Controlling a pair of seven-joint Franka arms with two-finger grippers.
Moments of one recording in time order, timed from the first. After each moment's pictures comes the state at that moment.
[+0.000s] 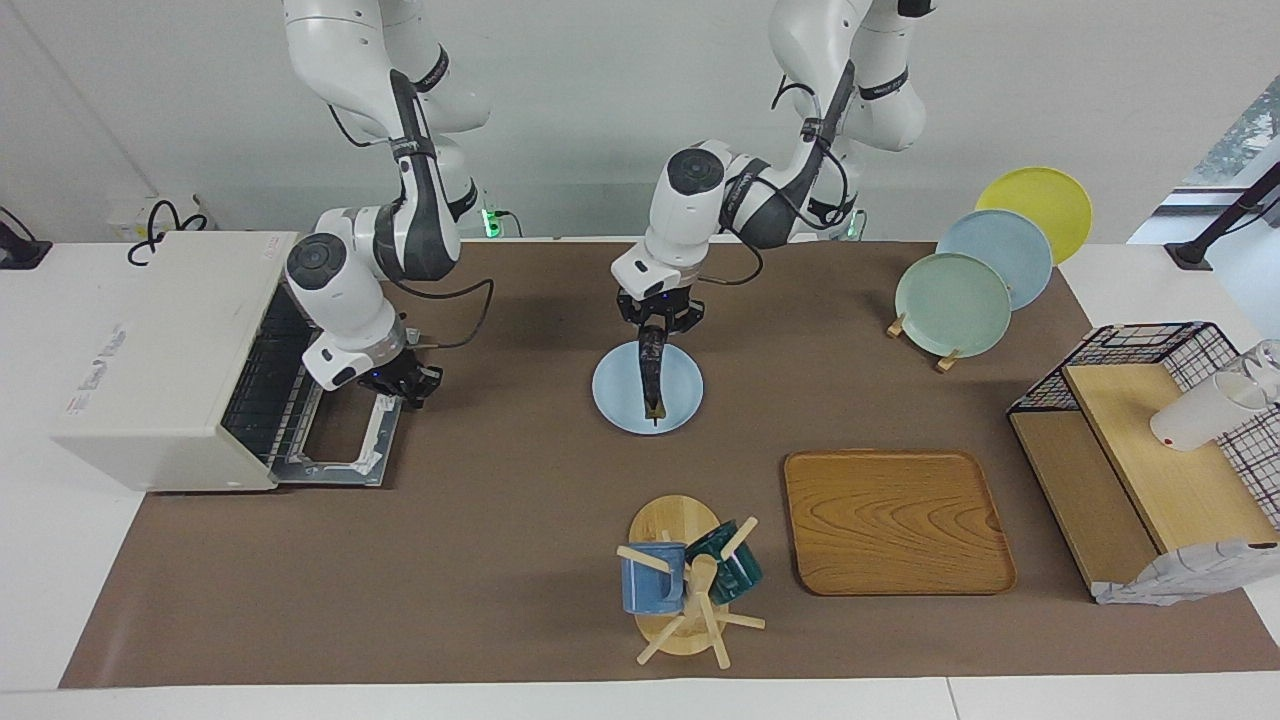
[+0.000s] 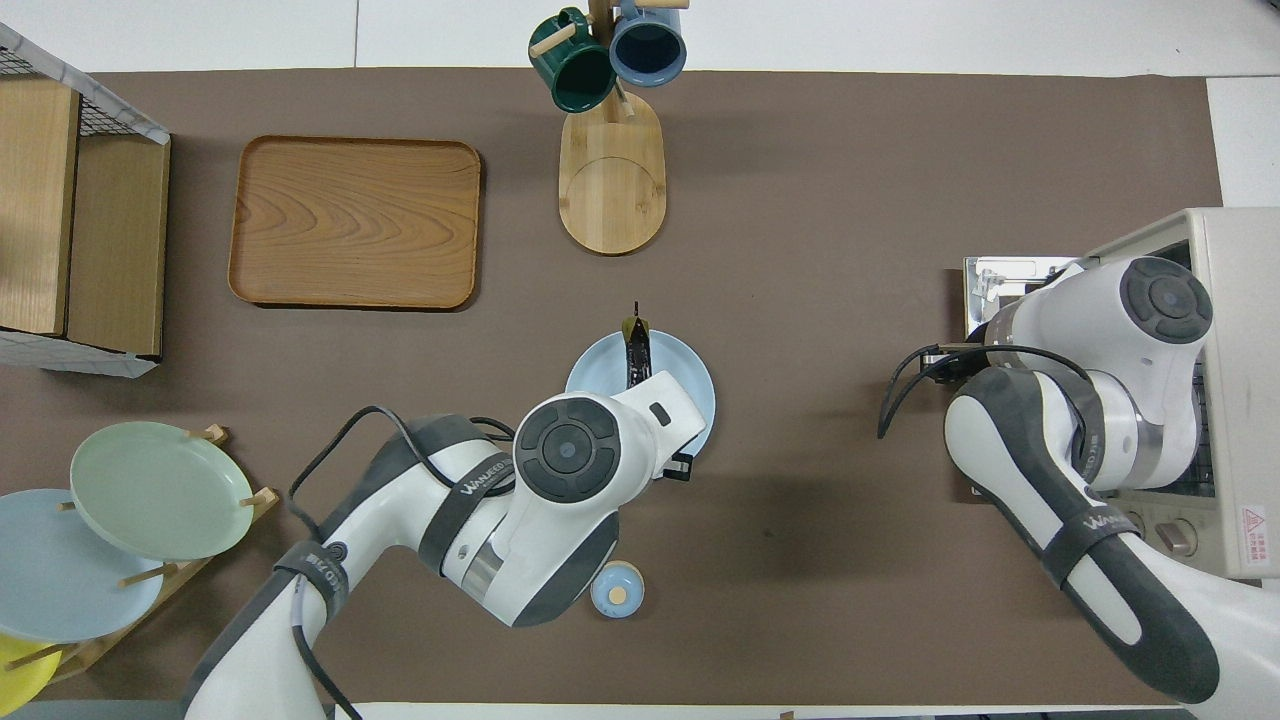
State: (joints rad) left arm -0.76 0.20 -0.06 -2.07 -0.14 2.32 -0.48; right arm 0.11 0.14 -0.05 -2.22 0.07 2.30 0.10
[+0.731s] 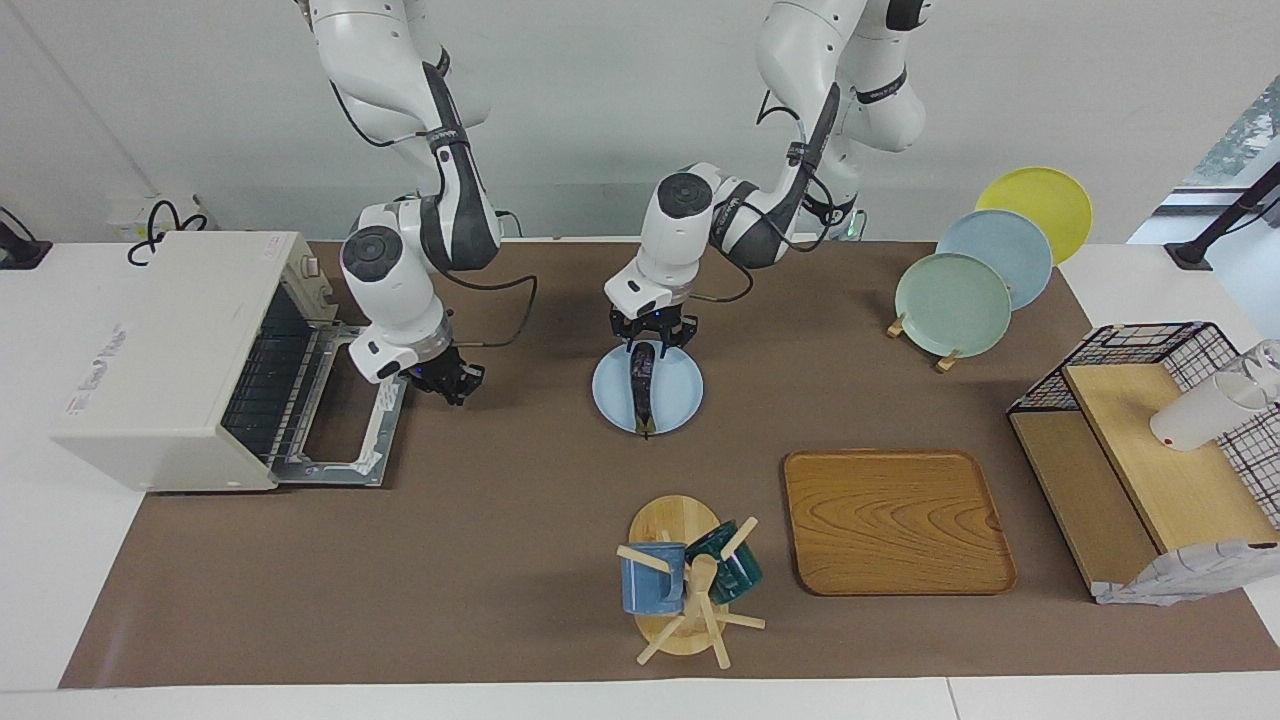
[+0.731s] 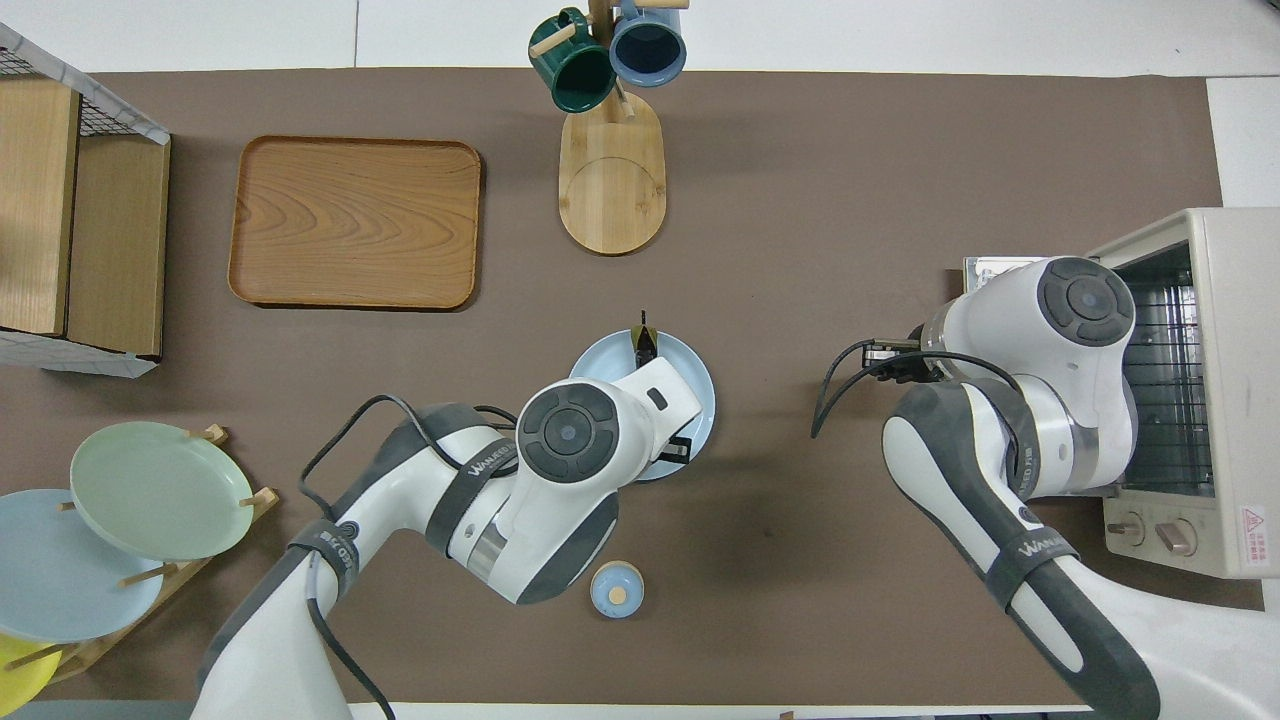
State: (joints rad) left arm -0.74 0.22 -0.04 -2.04 -0.14 2.32 -0.47; right arm 0.23 0.14 -0.05 -2.18 0.07 2.28 0.25
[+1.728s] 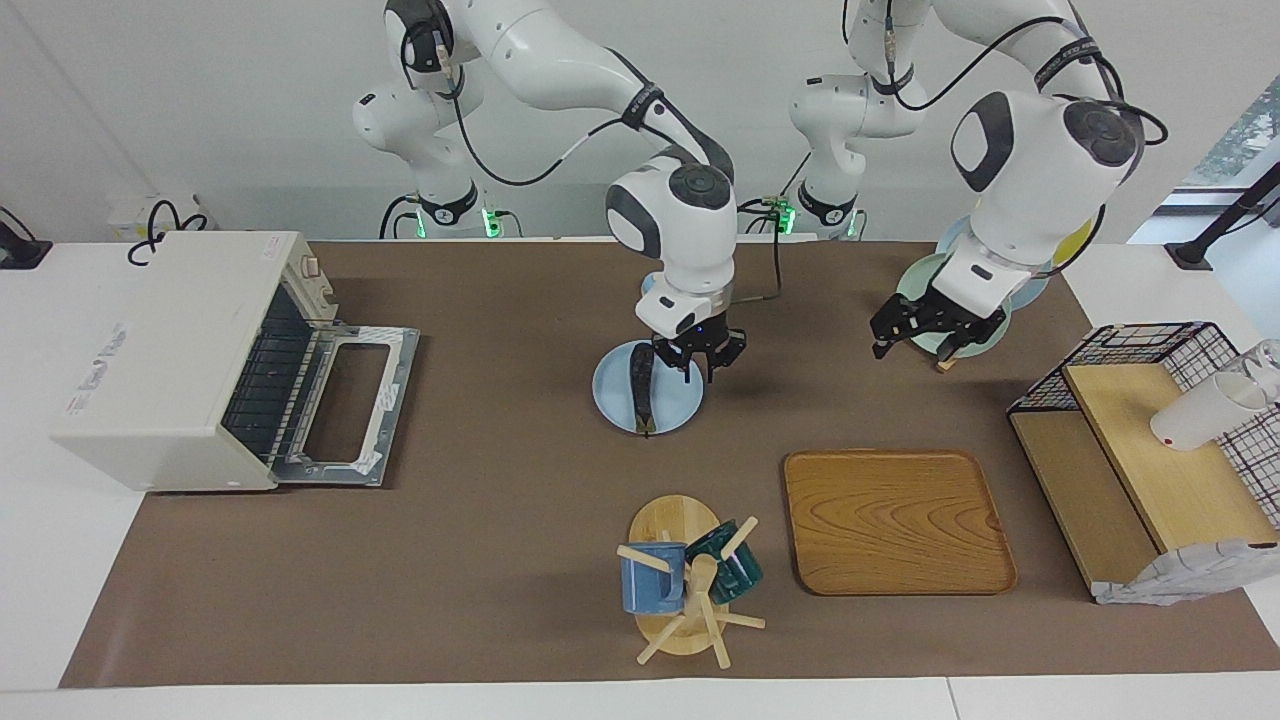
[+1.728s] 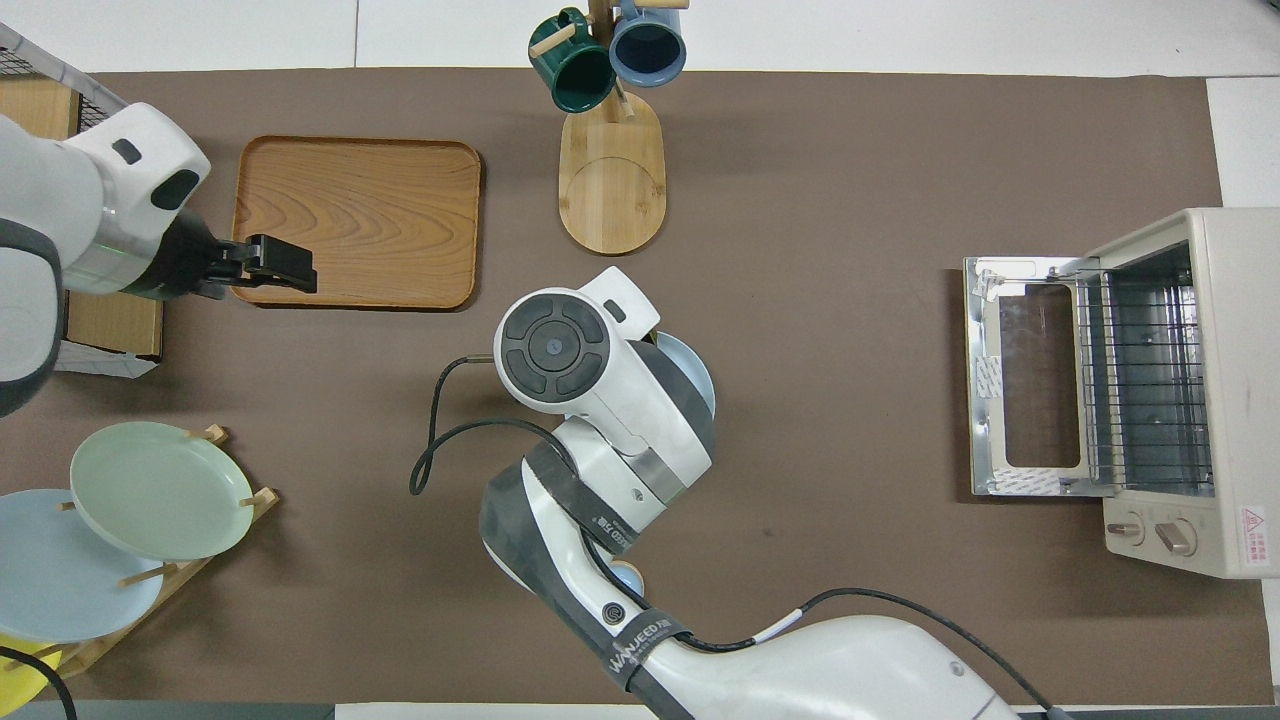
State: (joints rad) left arm -0.12 0.07 -0.02 -1.72 -0.11 1.82 -0.07; right arm 0.77 0.53 -0.05 -1.53 0.03 2.18 0.77
